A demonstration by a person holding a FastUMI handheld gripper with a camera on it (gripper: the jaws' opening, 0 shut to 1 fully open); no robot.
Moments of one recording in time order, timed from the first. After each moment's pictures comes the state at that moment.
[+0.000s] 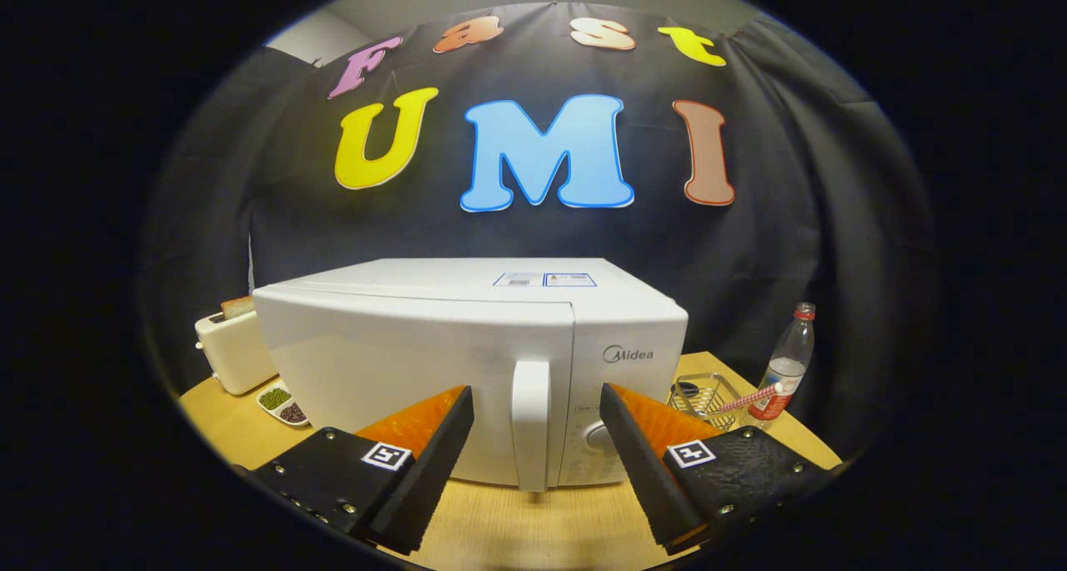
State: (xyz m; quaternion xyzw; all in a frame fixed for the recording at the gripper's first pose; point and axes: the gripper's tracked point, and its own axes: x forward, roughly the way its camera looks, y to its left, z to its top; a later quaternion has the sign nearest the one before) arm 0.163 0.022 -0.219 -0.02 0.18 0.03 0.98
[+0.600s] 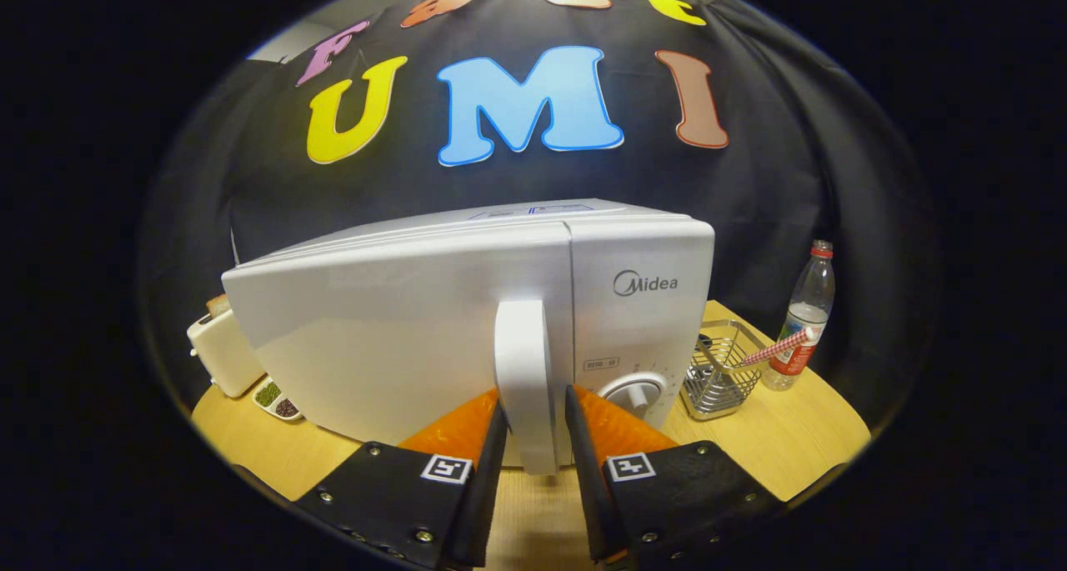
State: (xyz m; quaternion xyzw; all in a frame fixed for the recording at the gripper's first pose) arm 0.170 0.025 -0.261 0.02 0.24 0.02 0.97
